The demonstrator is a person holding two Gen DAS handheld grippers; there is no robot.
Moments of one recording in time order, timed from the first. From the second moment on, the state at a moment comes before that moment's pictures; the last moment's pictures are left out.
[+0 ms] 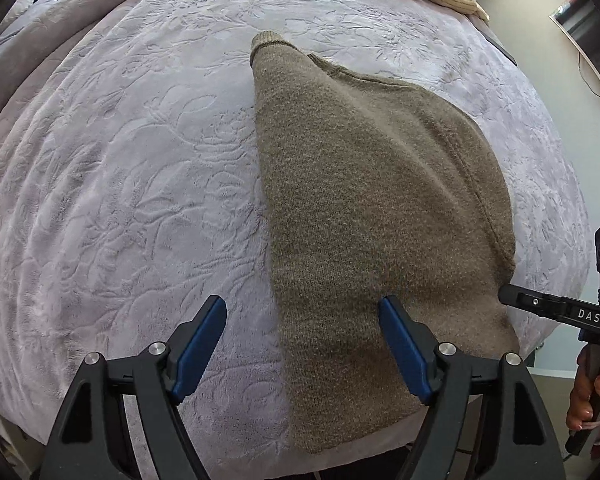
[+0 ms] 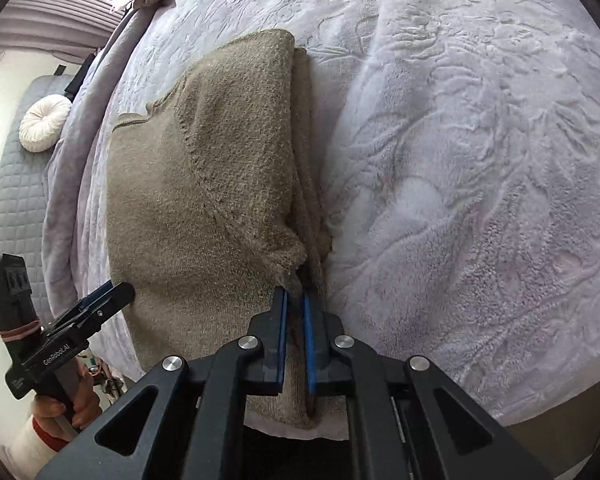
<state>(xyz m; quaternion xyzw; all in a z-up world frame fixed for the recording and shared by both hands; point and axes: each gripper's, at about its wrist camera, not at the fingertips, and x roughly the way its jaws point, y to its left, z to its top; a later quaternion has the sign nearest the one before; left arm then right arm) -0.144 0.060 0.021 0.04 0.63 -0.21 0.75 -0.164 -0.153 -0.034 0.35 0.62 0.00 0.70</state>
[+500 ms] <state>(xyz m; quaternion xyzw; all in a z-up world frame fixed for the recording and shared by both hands) -0.152 0.062 0.054 0.05 0.63 -0.18 0.75 -0.165 -0.147 0.015 0.31 0.63 -0.04 0.71</state>
